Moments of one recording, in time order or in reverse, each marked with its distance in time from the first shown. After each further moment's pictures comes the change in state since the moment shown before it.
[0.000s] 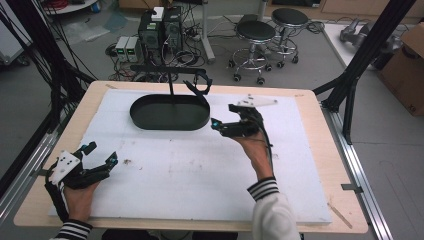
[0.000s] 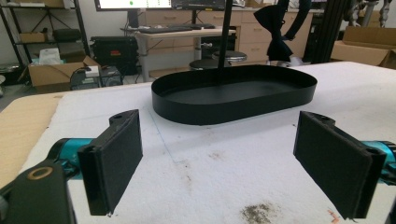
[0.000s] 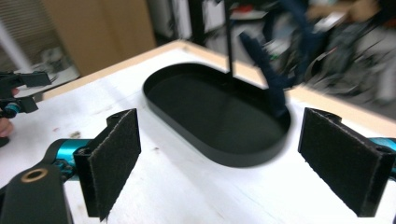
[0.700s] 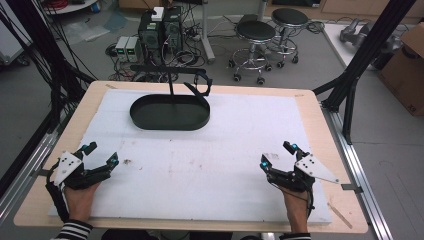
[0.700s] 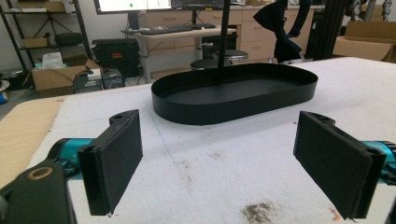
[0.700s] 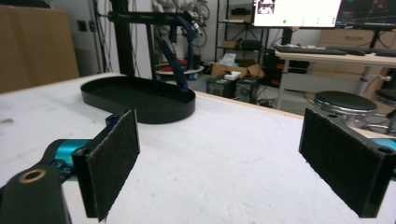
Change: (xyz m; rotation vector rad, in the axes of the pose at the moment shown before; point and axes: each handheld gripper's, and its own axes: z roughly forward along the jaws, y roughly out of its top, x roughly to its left) left arm -0.003 0.000 0.000 -0.003 0.006 0.028; right arm 0.005 -0.120 -0.122 -0.256 -0.321 -0.057
